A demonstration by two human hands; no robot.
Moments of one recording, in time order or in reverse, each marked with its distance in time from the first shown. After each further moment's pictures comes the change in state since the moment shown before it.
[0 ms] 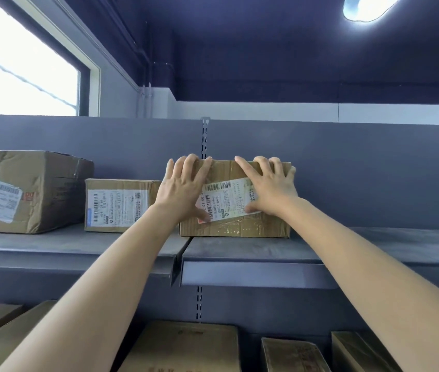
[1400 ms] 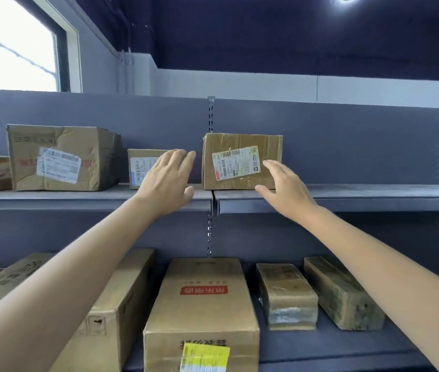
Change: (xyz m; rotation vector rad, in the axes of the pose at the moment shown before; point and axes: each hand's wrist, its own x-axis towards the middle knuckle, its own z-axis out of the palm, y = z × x) left_hand -0.146 -0.051 -0.105 -0.283 0.006 0.104; right_hand -0.155 -0.076 -0.083 0.406 0.038 0.144
